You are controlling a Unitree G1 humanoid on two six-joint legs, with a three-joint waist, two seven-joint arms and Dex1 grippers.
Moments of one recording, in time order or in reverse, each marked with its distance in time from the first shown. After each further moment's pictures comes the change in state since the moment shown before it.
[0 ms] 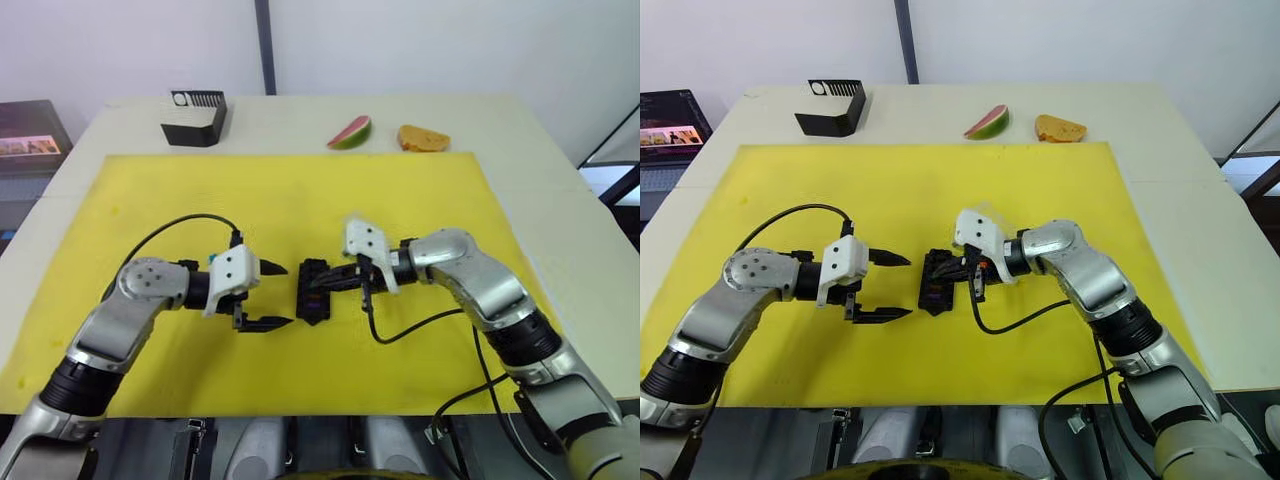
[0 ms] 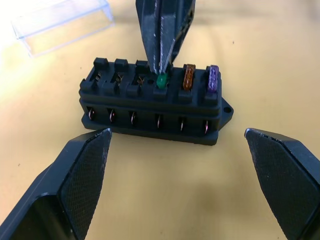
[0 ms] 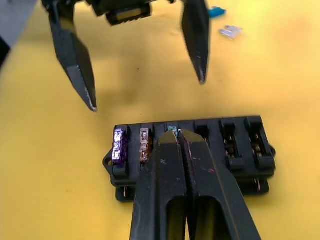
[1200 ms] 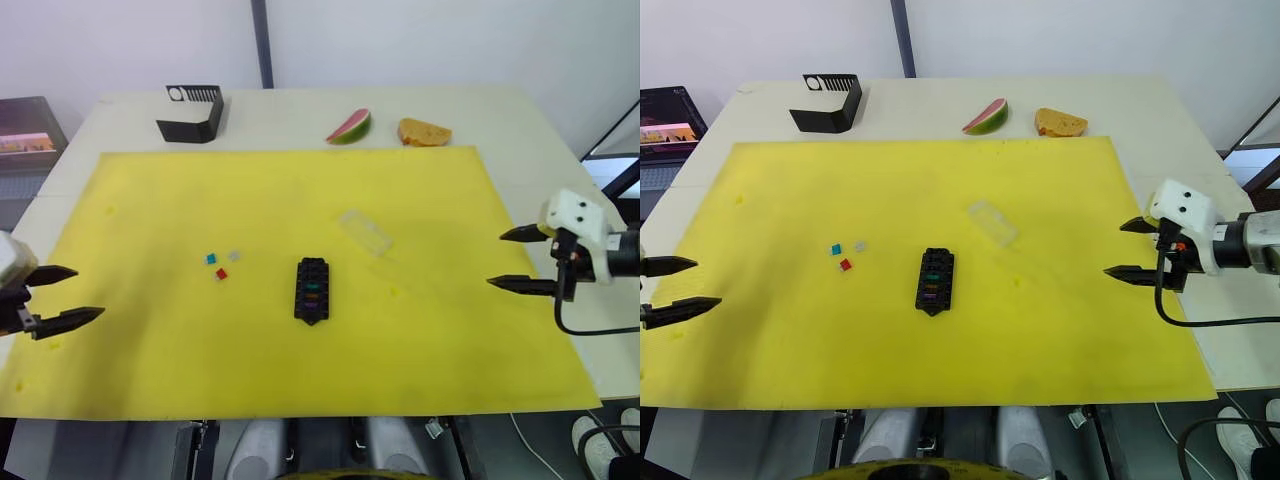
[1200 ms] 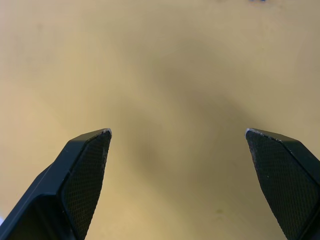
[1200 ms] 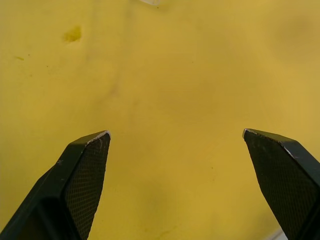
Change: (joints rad) left arm 0.458 0.409 0.732 0.318 -0.024 0.048 -0.101; right arm 0.376 -0.667 -0.507 0.067 0.016 -0.193 0.163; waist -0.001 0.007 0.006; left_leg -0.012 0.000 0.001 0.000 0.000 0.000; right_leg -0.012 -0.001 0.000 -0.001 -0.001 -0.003
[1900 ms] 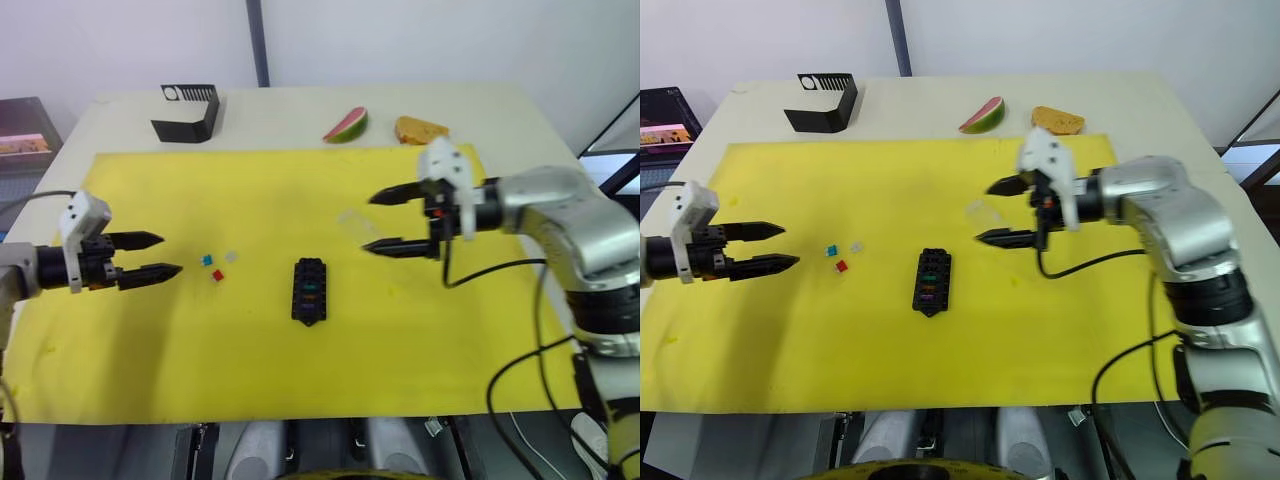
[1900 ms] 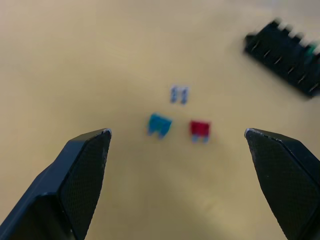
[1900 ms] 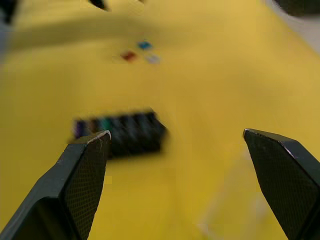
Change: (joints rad) left arm -0.492 -0.157 -0.369 0.131 -0.162 0.301 -0.055; right arm -0.542 0.493 0.365 -0.158 0.118 0.281 -0.094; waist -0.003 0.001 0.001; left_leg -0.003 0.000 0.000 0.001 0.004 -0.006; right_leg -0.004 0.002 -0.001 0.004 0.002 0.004
